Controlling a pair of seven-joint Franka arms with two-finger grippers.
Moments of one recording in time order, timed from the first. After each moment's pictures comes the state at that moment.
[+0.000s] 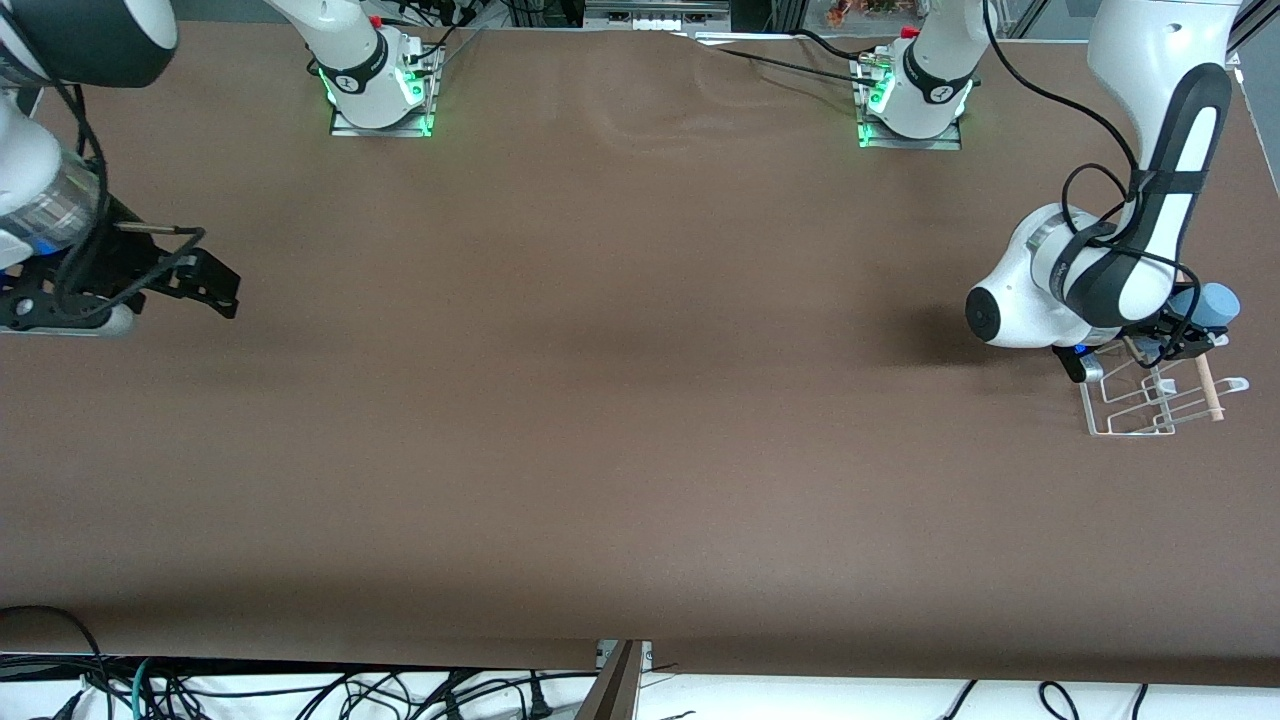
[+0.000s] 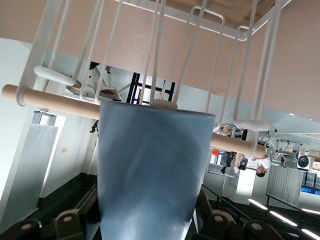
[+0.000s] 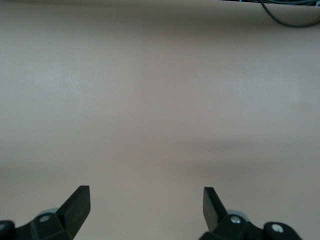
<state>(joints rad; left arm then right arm) 0.07 0.38 -0.10 -2.10 1.35 1.61 0.42 0.07 0.16 0.06 -1.44 -0.09 1.65 0.10</state>
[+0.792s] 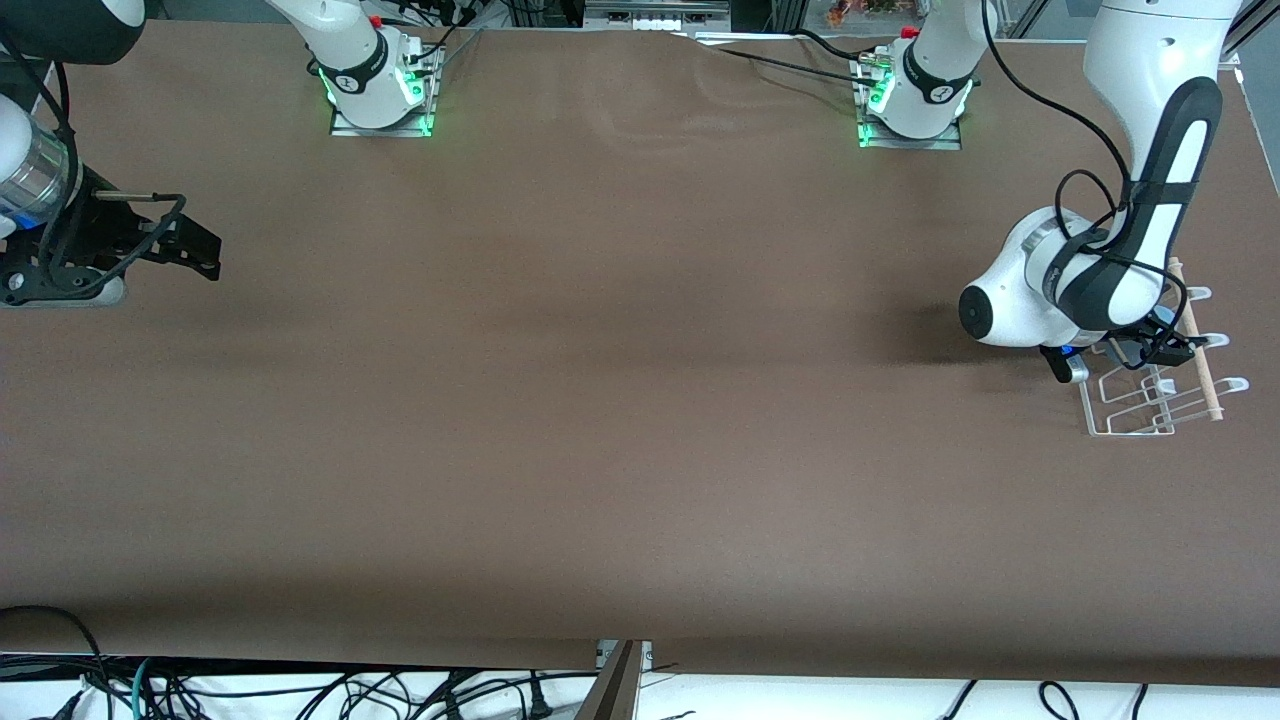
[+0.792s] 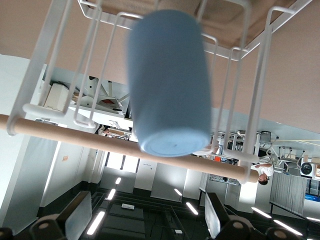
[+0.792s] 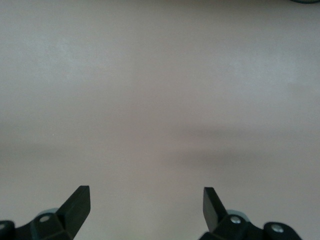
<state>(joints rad) 0.07 0.39 -0.10 -2.12 1.35 1.65 0.39 0.05 0.13 0.06 -1.46 -0.09 1.54 0.06</state>
